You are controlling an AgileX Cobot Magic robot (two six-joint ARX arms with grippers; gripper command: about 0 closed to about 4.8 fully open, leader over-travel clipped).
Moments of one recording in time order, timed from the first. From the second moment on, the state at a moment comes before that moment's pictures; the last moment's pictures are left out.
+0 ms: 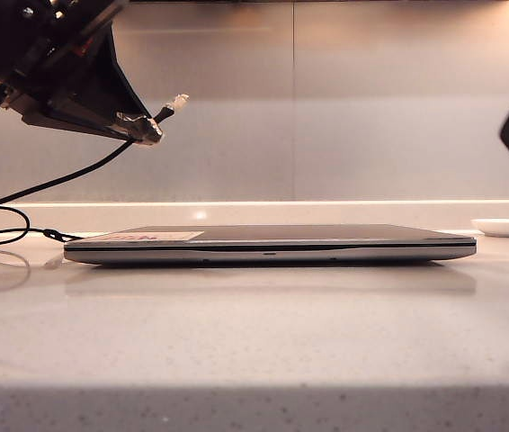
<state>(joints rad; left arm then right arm) -0.64 0.99 0.57 0.00 0.11 -0.04 0.09 1.08 1.15 -1.15 -0.17 0.30</state>
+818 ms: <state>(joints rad) -0.64 0.99 0.57 0.00 0.11 -0.04 0.32 1.28 1.17 -1.29 0.02 0.25</state>
